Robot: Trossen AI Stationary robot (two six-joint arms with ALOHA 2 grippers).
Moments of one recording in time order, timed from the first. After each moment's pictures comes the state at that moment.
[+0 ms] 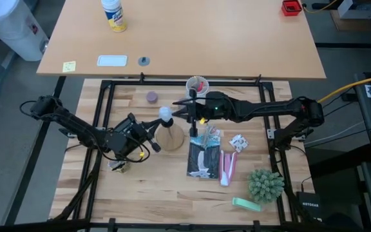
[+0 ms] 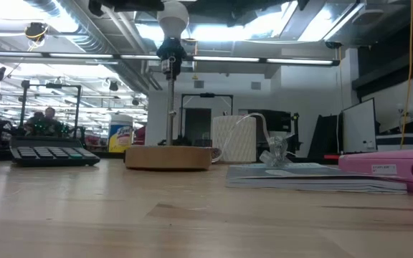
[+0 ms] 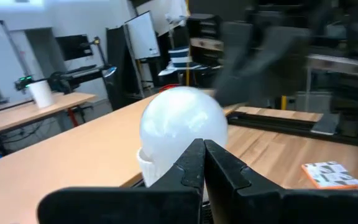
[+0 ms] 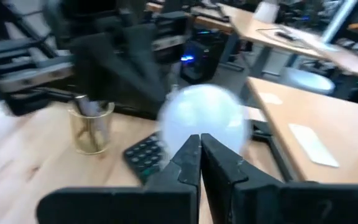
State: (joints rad) left arm -0.41 1.26 0.66 0.64 -1.19 0.18; right arm -0.08 1.57 1.21 0.16 -0.08 -0.26
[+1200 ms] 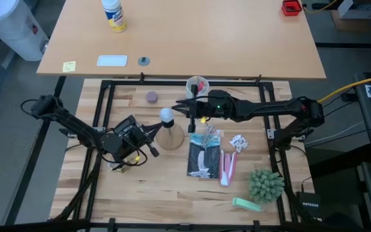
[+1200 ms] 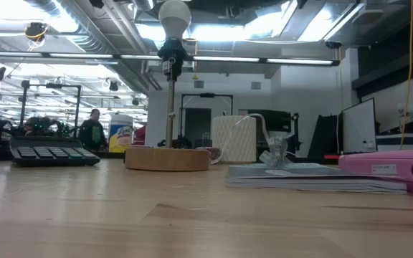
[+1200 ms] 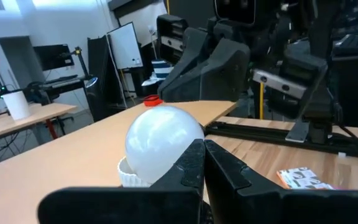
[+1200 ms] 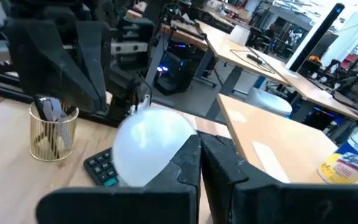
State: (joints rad) left arm -0.46 1.26 0.66 0.71 -1.15 0.24; right arm -0.10 1.57 1.21 0.24 0.01 -0.39
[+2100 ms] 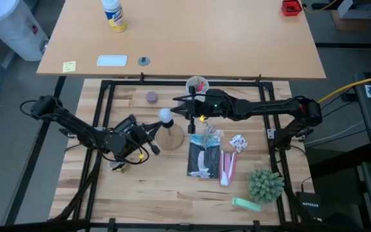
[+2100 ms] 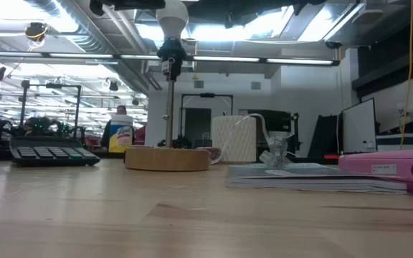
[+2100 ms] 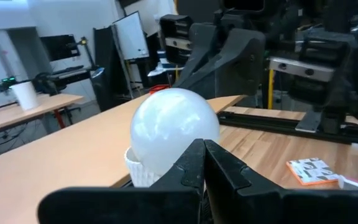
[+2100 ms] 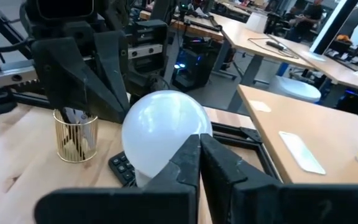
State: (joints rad) left arm -0.42 1.26 0.66 0.62 -1.16 0.16; right arm -0.10 1.60 1.21 0.22 -0.09 -0.27
